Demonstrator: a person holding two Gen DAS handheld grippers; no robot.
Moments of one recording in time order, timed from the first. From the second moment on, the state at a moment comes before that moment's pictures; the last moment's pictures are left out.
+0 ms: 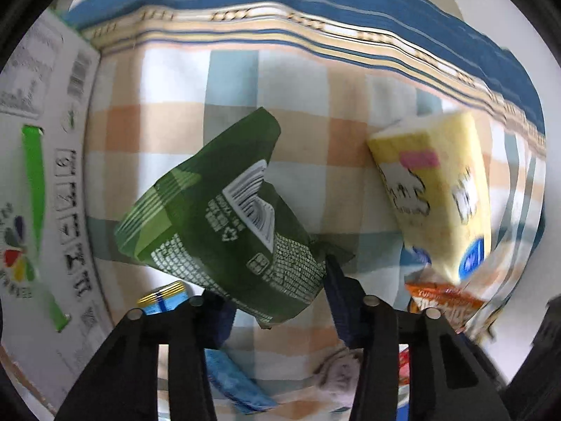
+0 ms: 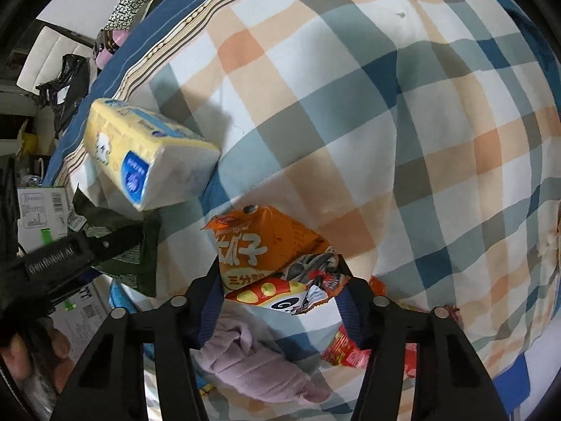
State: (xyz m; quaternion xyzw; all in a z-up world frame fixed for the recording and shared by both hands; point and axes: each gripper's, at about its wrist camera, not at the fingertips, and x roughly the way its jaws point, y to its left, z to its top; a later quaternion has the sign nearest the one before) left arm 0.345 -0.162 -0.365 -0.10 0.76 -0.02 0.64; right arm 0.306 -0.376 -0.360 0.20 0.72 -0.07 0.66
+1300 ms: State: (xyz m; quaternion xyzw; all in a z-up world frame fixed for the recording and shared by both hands) left arm 0.241 0.023 -0.112 -0.05 0.58 -0.03 0.82; right arm 0.254 -0.152 -0.133 0.12 0.63 0.13 0.76
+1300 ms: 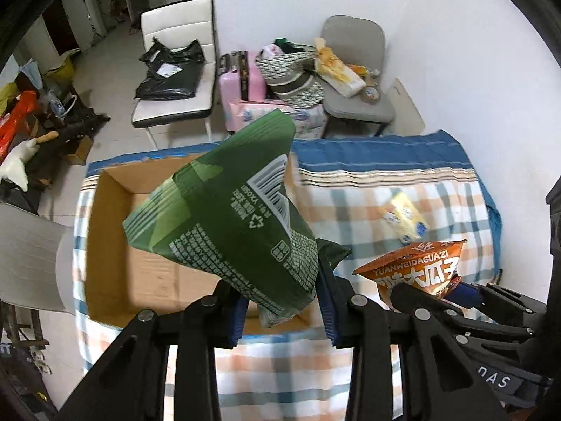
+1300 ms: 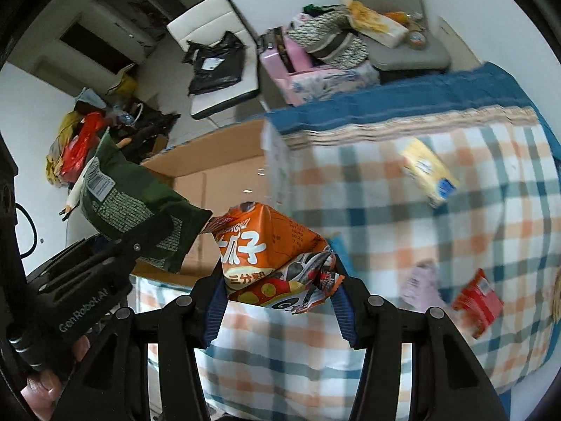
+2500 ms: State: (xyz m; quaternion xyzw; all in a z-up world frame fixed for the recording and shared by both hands) left arm 0.411 0.148 -0.311 -0.11 0.77 -0.05 0.63; right arm 0.400 0.014 -0.292 0.03 0.73 0.06 0.68
